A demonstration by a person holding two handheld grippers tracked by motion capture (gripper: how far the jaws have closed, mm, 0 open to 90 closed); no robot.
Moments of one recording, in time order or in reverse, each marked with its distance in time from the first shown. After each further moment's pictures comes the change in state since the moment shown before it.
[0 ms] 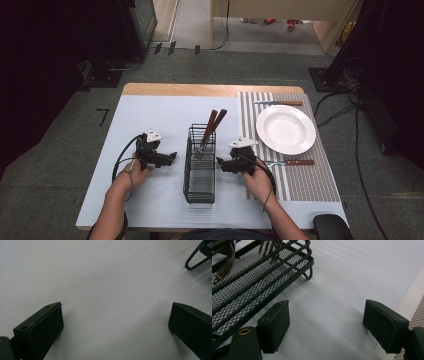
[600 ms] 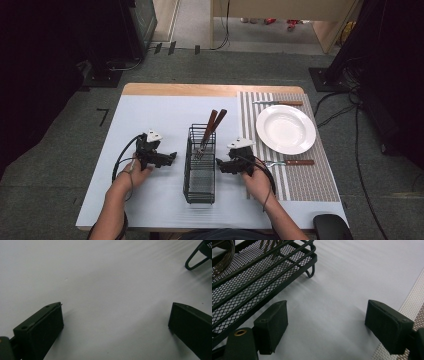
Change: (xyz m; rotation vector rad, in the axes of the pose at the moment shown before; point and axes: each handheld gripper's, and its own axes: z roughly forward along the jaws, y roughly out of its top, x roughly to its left) left arm 0.000 0.000 0.000 0.000 0.000 0.000; right arm 0.002 0.000 0.001 0.012 -0.007 -0.026
